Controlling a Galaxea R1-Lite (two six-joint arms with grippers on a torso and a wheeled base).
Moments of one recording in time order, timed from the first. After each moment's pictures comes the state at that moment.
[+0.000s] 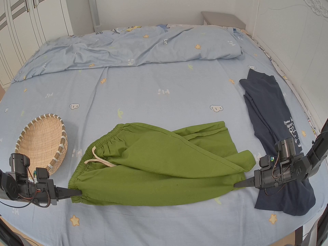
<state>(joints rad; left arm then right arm) 0.33 1.71 -0.33 -0.37 -1.08 -0.12 0.08 2.01 -0.59 -0.43 0.81 0.17</state>
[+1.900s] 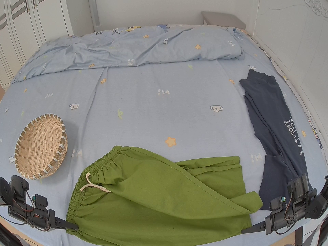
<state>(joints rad) 0.44 1.64 -0.28 0.17 -0.81 0.23 0.16 1.83 -0.02 -0.67 0.79 0.13</state>
